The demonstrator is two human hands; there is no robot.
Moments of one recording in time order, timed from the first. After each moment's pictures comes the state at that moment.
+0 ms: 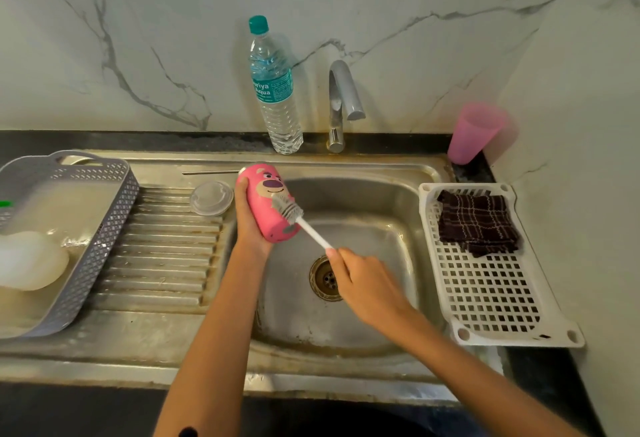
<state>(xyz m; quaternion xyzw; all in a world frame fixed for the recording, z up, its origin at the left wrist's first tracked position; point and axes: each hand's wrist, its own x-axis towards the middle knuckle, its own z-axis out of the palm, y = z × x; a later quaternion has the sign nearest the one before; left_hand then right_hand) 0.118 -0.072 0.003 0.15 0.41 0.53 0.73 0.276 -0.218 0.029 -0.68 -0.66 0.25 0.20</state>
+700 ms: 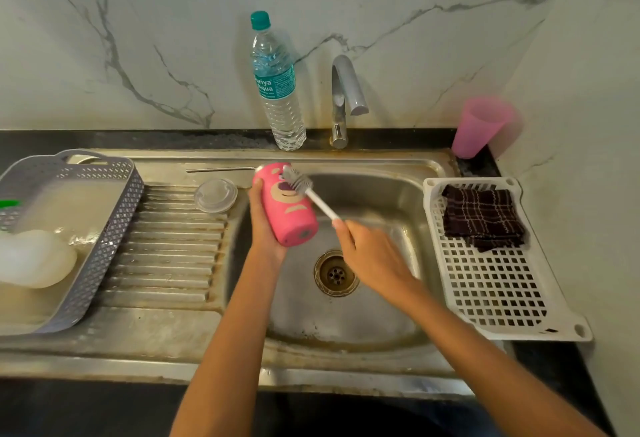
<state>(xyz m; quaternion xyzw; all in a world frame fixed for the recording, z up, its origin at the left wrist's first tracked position) 0.130 -0.091 0.007 0.16 0.41 0.52 0.73 0.283 -0.184 0.029 -0.70 -0.64 0.23 0.22</state>
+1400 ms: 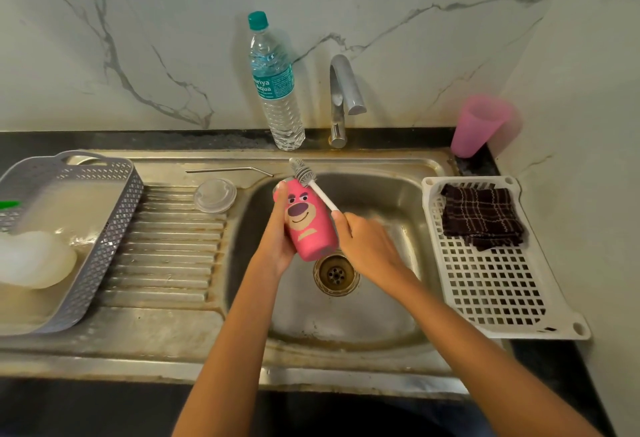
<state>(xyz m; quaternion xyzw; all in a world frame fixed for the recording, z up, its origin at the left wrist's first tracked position) 0.138 -0.103 0.001 0.23 0.45 0.42 0.76 0.282 -0.169 0.029 -0.71 -0.61 0.26 0.23</state>
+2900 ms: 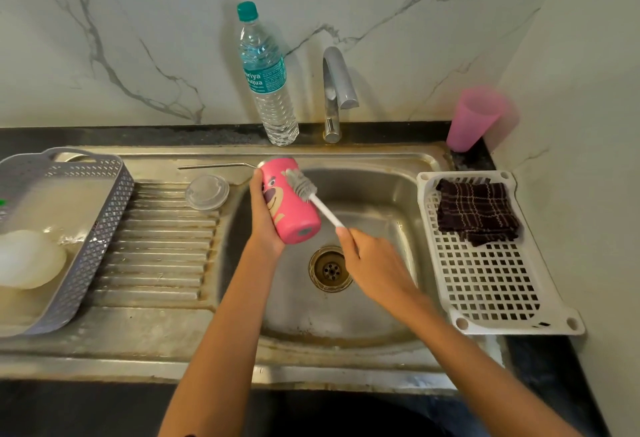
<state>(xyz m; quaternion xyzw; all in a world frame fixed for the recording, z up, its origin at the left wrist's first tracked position) 0.143 -0.084 0.006 0.16 0.44 0.49 0.74 0.291 -0.205 0.030 -0.71 -0.61 0.26 0.23</state>
